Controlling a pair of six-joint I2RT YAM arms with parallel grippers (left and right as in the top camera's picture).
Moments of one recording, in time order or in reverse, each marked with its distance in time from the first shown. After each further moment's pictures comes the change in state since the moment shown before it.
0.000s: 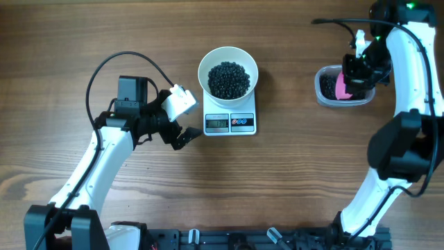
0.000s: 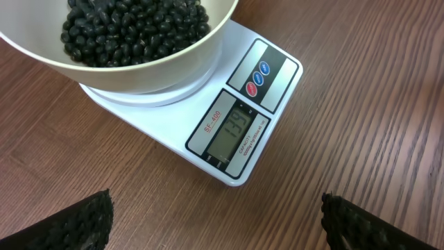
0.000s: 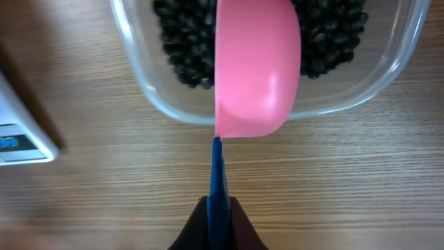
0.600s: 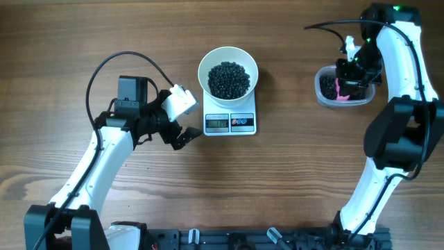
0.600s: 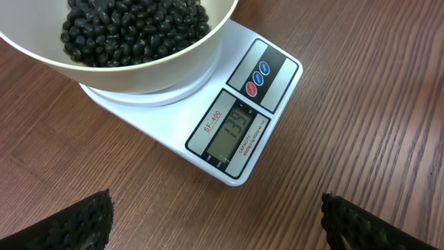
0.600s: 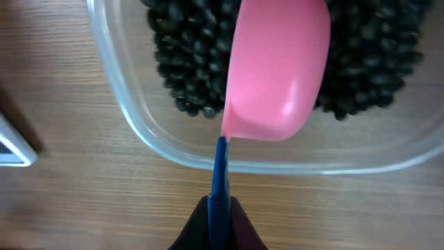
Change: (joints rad) left arm 0.000 0.000 0.000 0.000 0.000 0.000; right arm 0.002 0.092 -0.002 0.042 -0.044 -0.097
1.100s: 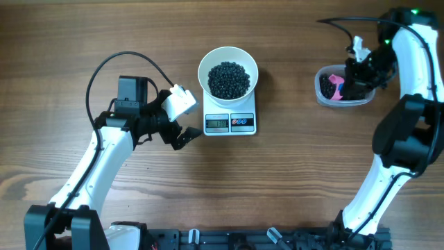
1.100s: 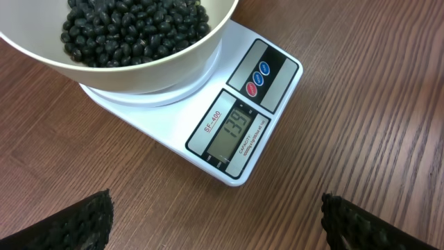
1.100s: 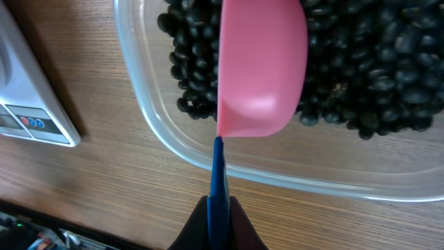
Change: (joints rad) left arm 0.000 0.000 0.000 0.000 0.000 0.000; right arm -0.108 0.018 0.000 -0.013 -0.184 -0.122
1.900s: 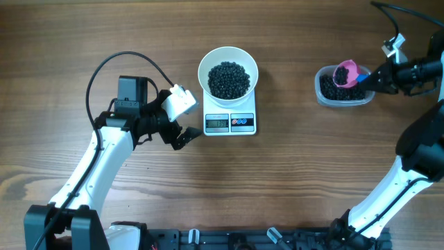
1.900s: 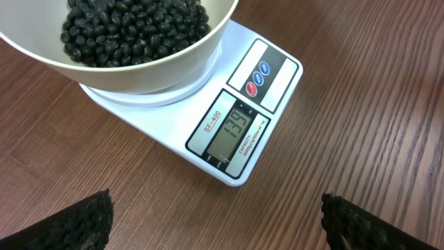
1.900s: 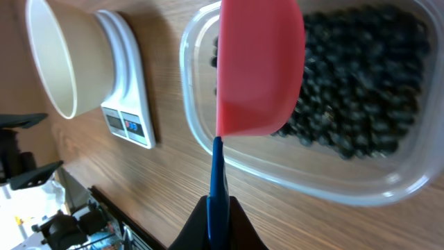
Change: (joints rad) left arm 0.000 0.000 0.000 0.000 0.000 0.000; right arm -0.240 0.005 0.000 -0.029 -0.391 -0.278
